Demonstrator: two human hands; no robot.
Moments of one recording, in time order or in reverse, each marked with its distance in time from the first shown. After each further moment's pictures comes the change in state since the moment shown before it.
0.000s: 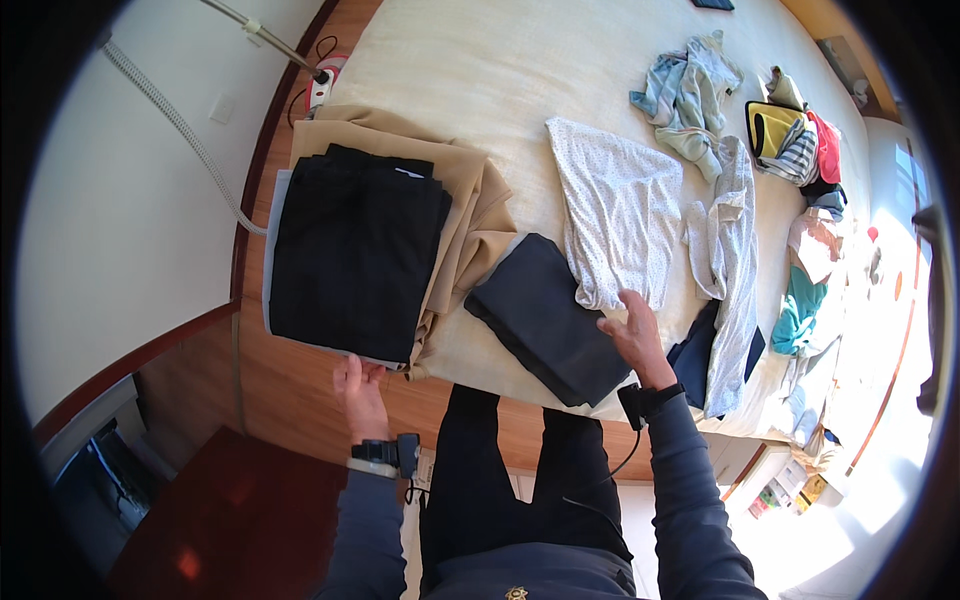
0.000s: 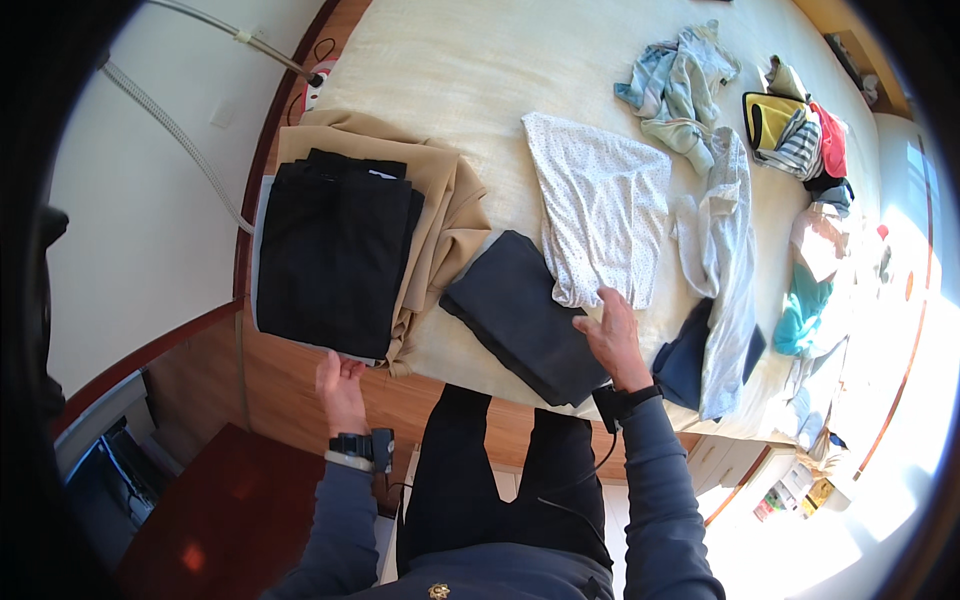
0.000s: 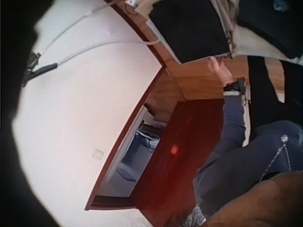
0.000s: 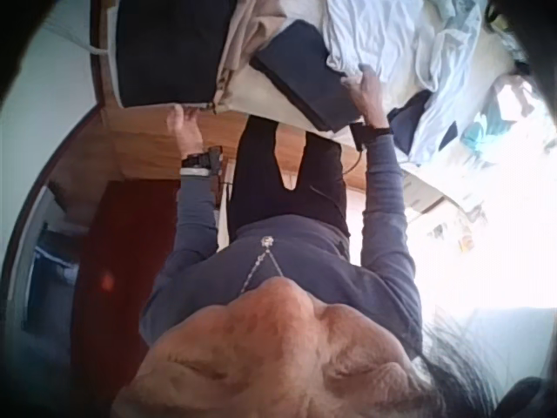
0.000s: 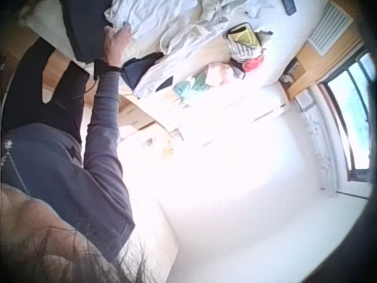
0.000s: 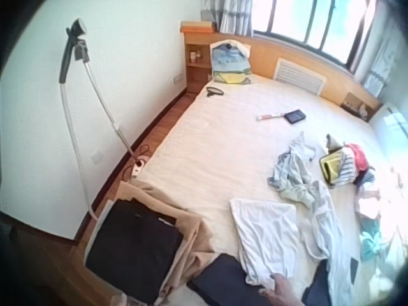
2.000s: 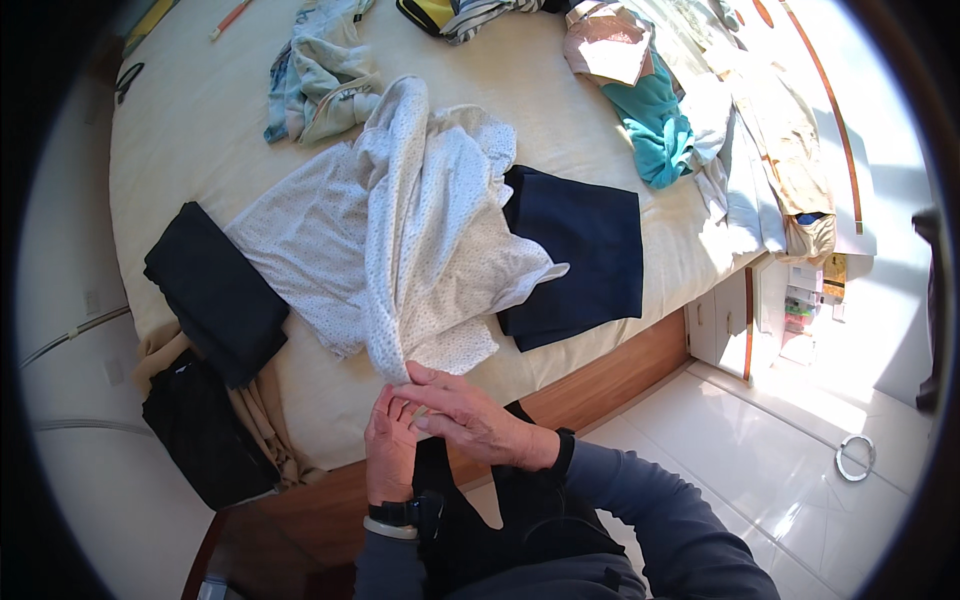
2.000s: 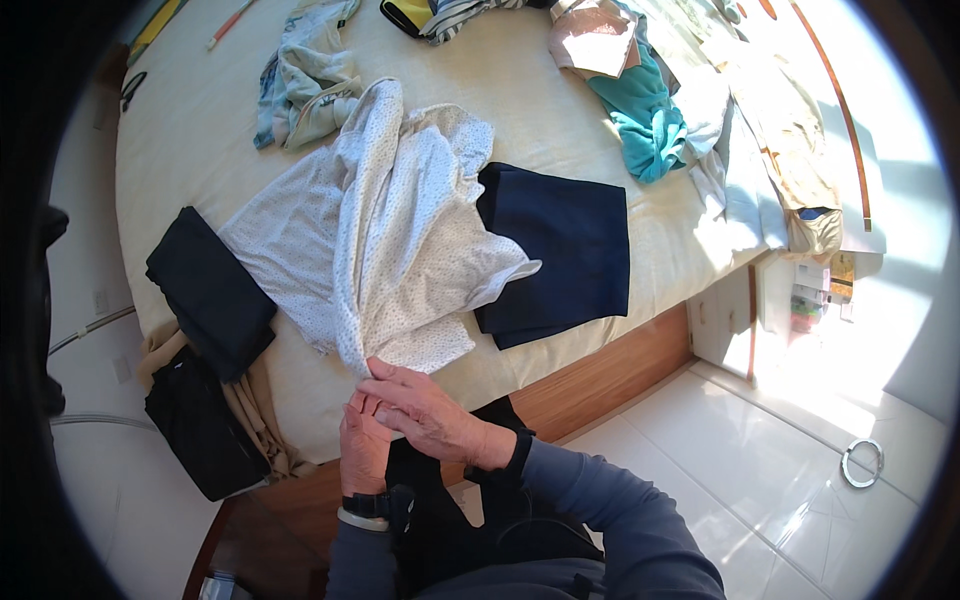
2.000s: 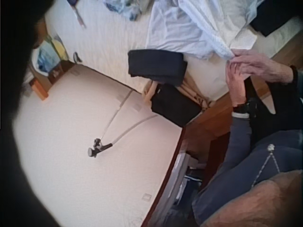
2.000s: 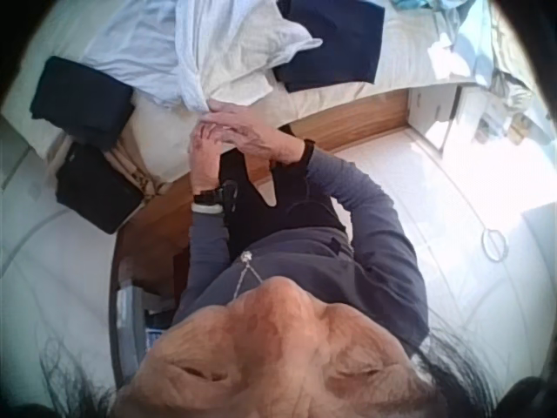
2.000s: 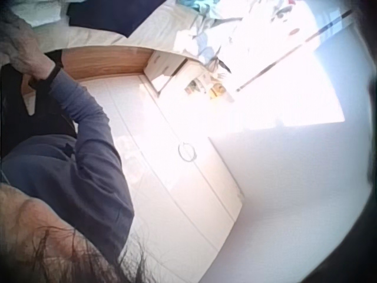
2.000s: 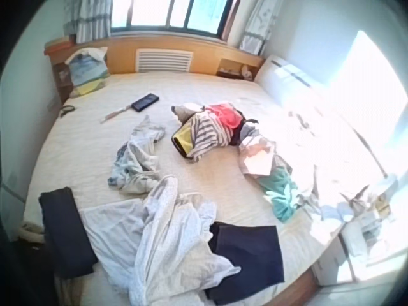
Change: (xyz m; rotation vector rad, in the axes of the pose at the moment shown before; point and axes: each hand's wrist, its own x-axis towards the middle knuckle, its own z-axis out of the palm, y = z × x) left_hand -0.178 -0.141 0.195 0.259 -0.953 -0.457; right_hand -0.133 0.049 -0.046 0.830 0.013 -0.301
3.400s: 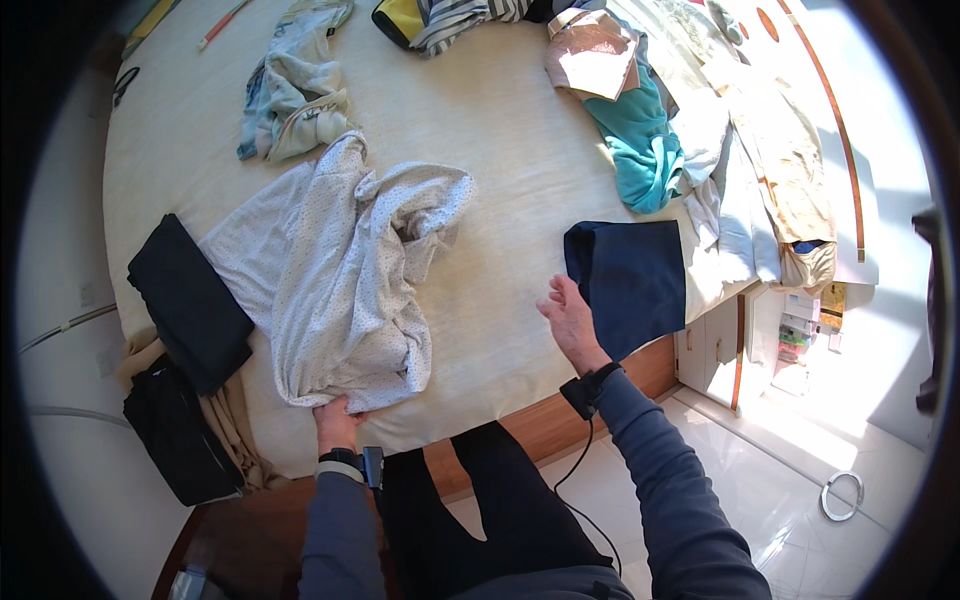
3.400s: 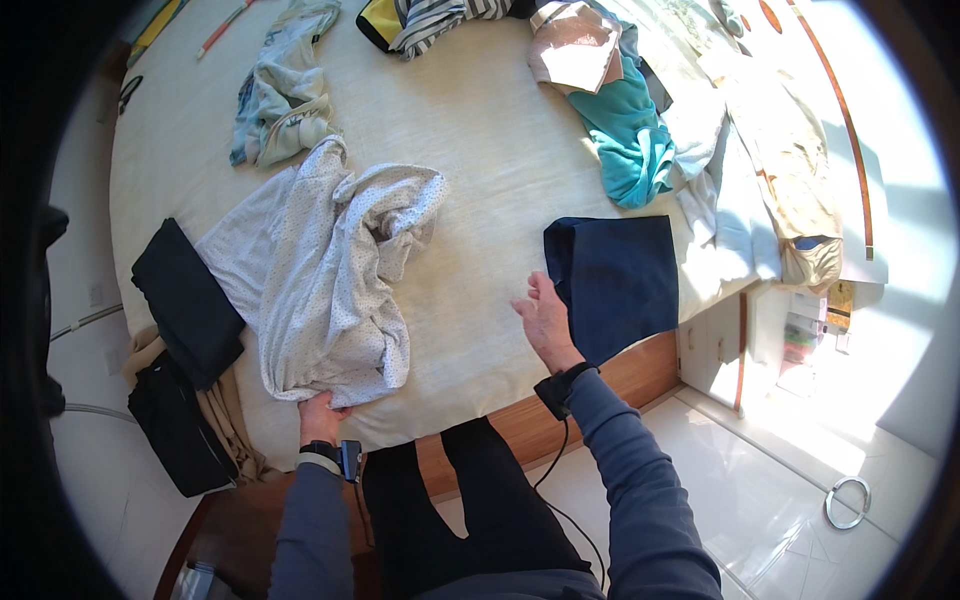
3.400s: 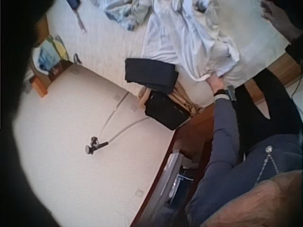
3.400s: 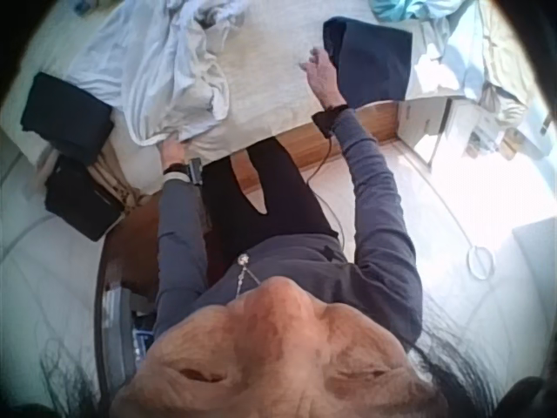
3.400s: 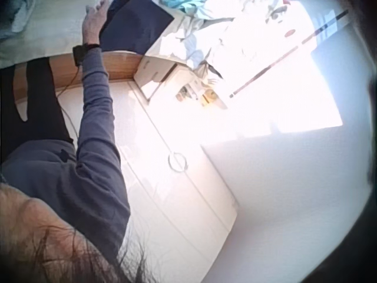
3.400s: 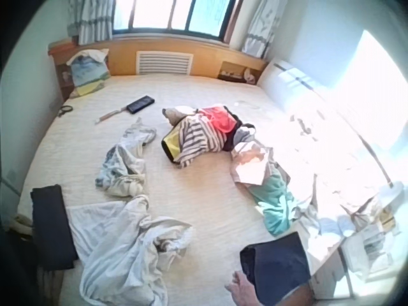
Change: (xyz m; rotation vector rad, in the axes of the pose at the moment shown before) left_hand 0.098 -0.046 -0.081 0.201 0.704 -0.186; right_hand -0.049 0.189 -0.231 -0.169 0.673 0.498
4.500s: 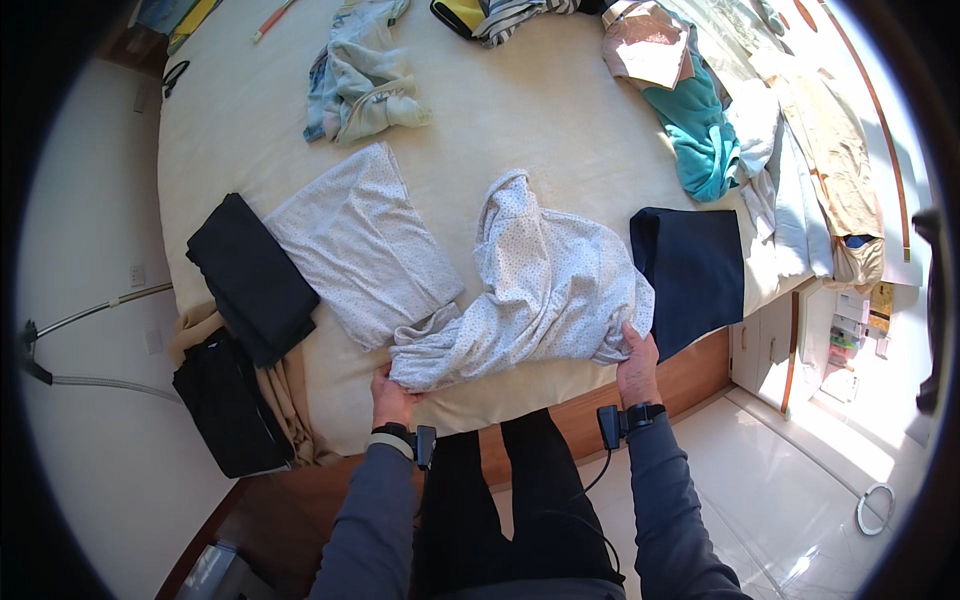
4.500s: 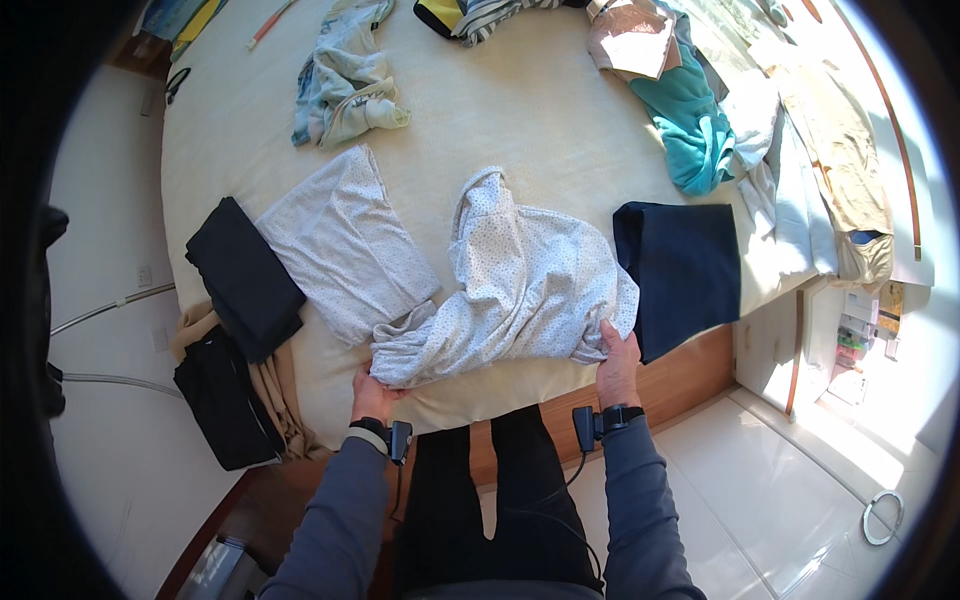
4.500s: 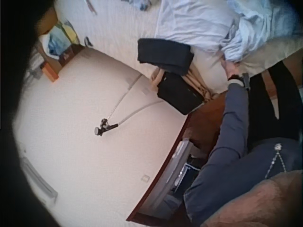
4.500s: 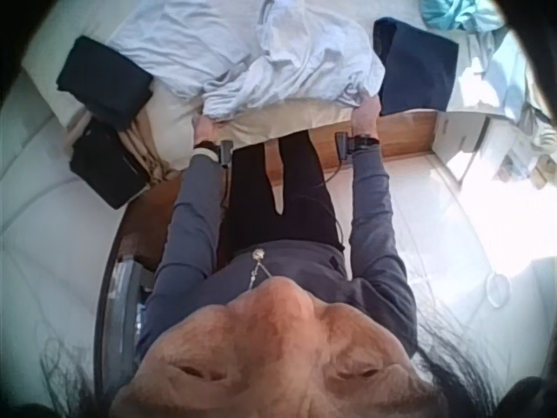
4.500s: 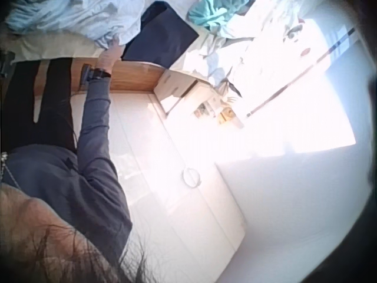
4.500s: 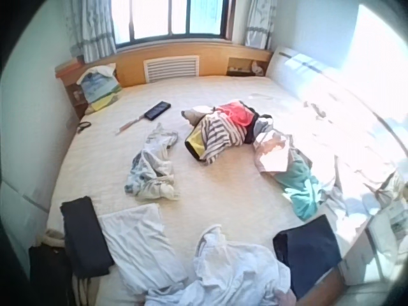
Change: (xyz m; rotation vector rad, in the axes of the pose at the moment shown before) left_hand -0.011 0.014 -0.001 0.129 -0.141 -0.002; right_hand -0.088 0.031 0.017 0.975 0.275 0.270
